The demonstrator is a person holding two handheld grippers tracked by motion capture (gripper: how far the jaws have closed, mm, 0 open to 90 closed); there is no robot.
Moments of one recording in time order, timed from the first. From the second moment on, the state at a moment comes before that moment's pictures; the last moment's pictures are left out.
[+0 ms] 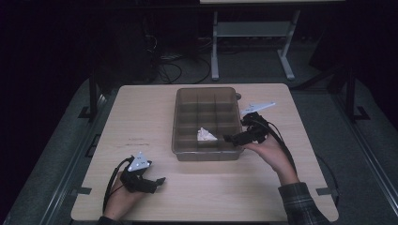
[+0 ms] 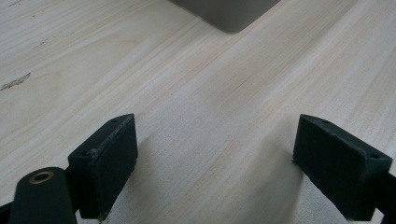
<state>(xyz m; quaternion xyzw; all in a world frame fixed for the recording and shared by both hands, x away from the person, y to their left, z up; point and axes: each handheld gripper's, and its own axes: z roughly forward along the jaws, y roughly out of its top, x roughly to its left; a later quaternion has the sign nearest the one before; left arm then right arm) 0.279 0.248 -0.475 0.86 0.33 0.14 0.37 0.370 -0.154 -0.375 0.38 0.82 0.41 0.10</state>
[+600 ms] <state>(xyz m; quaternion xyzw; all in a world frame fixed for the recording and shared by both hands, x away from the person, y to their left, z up) 0.280 0.248 -0.476 0.86 0.33 0.14 0.37 0.329 -0.198 -0.382 0.38 0.80 0.44 0.13</state>
